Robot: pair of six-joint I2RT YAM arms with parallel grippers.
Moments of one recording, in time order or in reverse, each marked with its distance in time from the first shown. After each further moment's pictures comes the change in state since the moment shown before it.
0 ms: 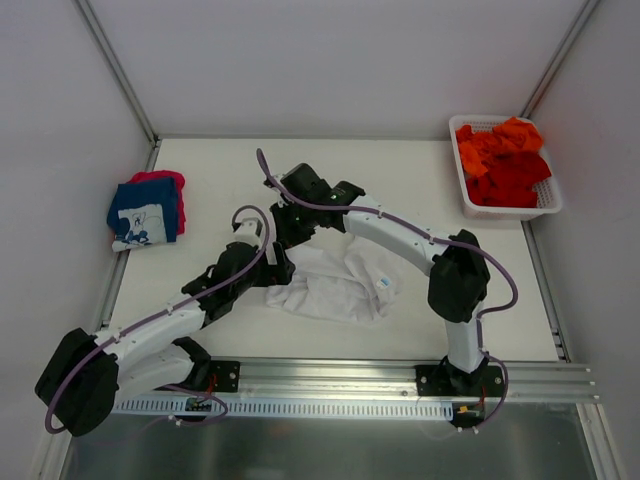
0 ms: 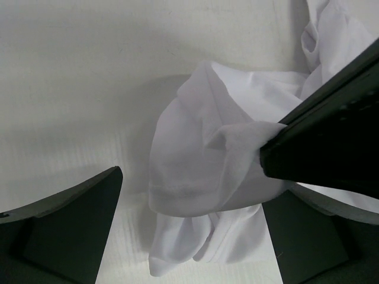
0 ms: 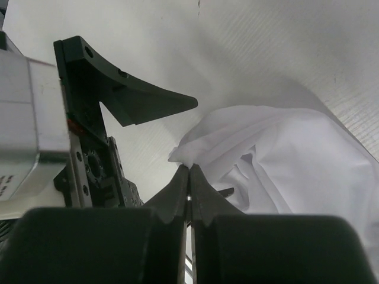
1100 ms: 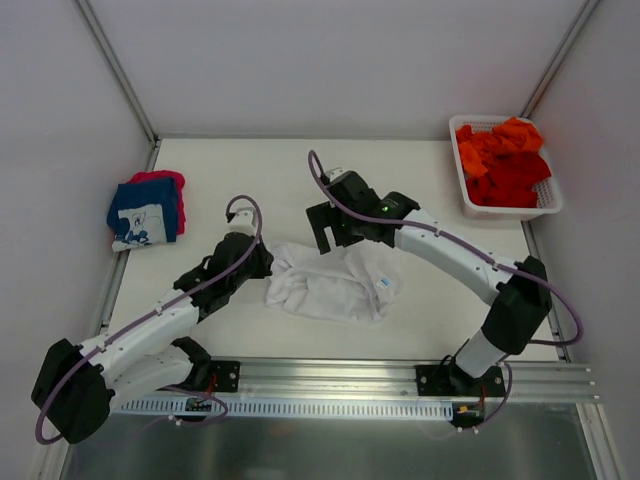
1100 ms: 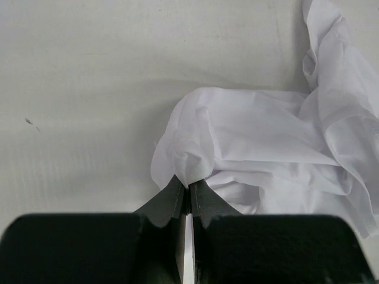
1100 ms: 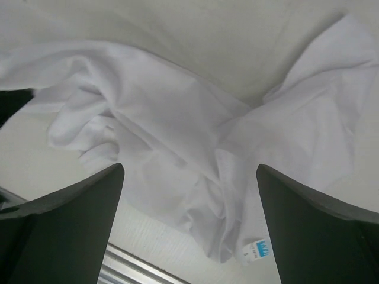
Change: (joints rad) left arm 0.000 -0.048 0.132 -0.181 -0.077 0.030; right arm -0.045 -0.349 -0.320 -0.060 0.404 -0.031
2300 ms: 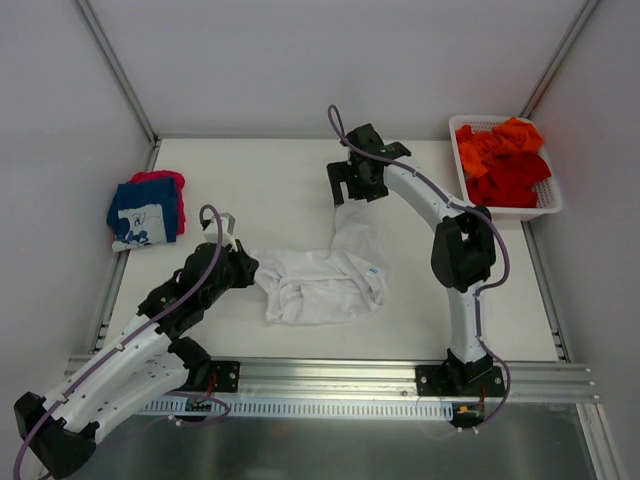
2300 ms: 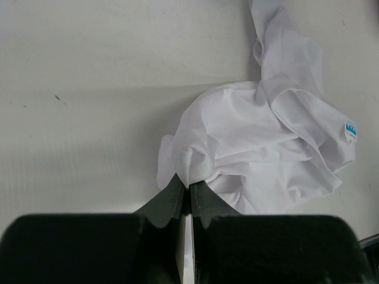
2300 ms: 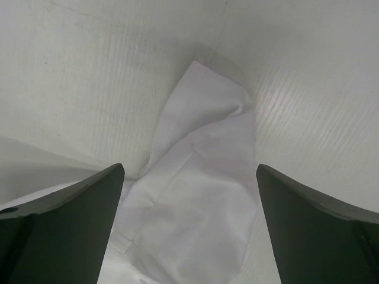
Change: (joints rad) left arm 0.000 -0.311 0.048 -0.312 0.003 -0.035; right arm -0.351 0.487 0.441 -0.095 -0.145 -0.117
